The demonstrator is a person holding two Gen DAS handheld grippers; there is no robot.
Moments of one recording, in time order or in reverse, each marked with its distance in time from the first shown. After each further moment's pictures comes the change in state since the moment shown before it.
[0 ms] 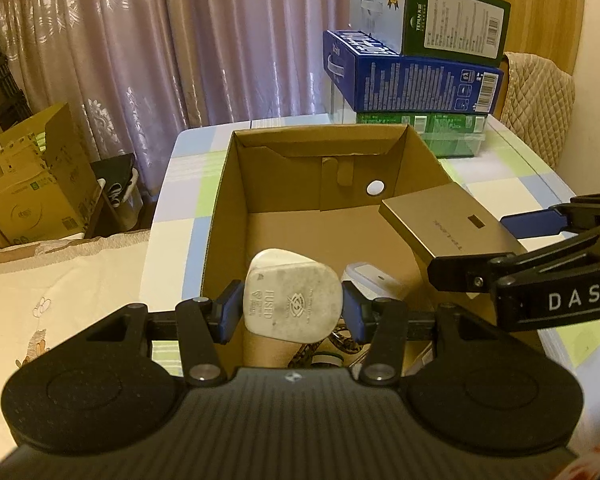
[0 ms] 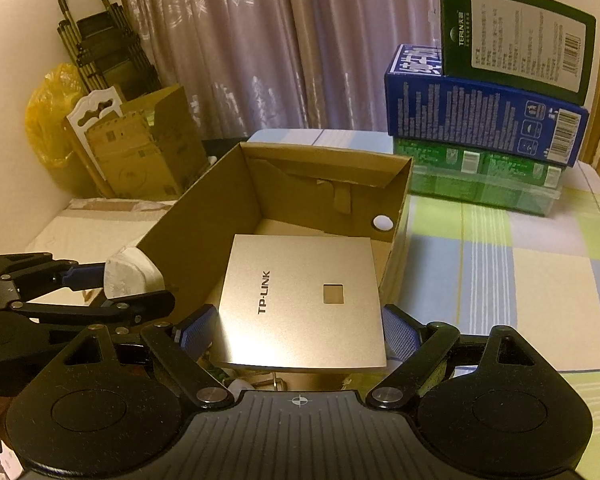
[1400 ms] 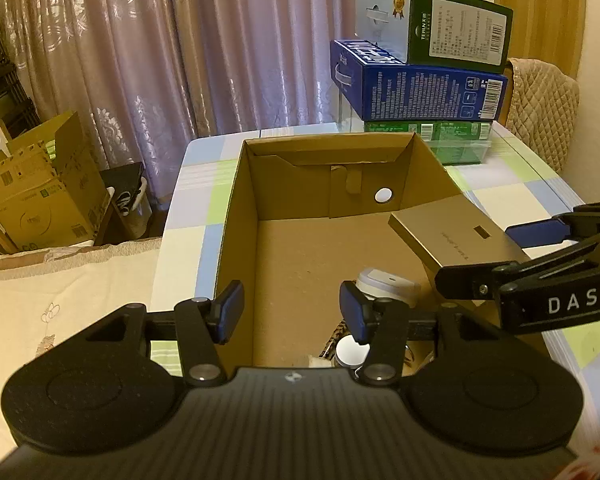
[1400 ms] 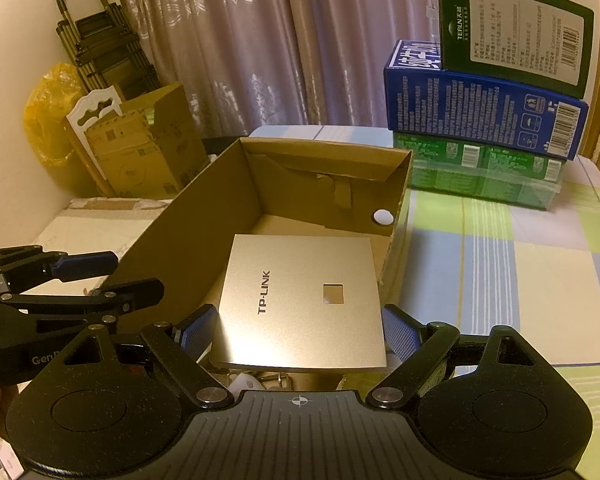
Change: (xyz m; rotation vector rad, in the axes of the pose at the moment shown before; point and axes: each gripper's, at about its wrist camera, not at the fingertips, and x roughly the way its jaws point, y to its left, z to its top) left arm -0.009 0.003 -0.002 0.001 -0.031 0.028; right arm 0.000 0.001 -0.002 0.014 0.005 0.002
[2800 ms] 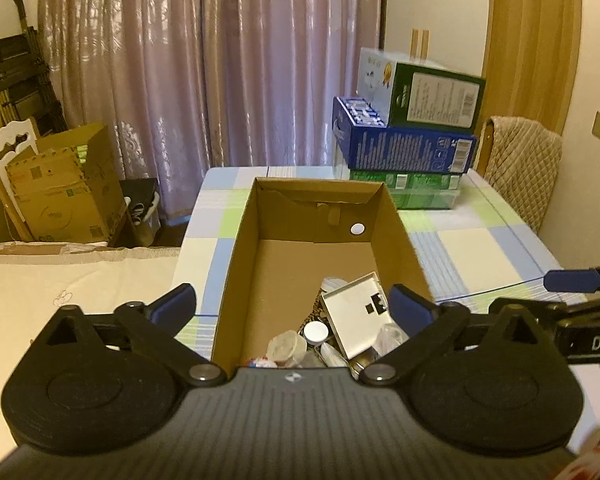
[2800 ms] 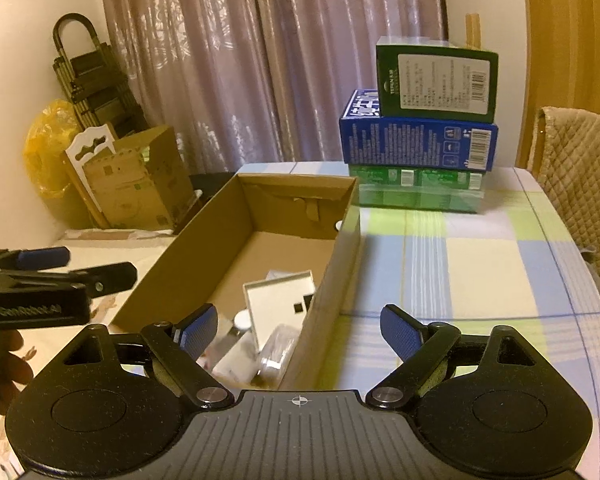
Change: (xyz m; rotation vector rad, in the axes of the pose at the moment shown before) left arm -0.133 -0.017 -0.019 -0.109 -0.116 0.013; right arm -0.151 0.025 -0.054 0.034 -0.122 -0.085
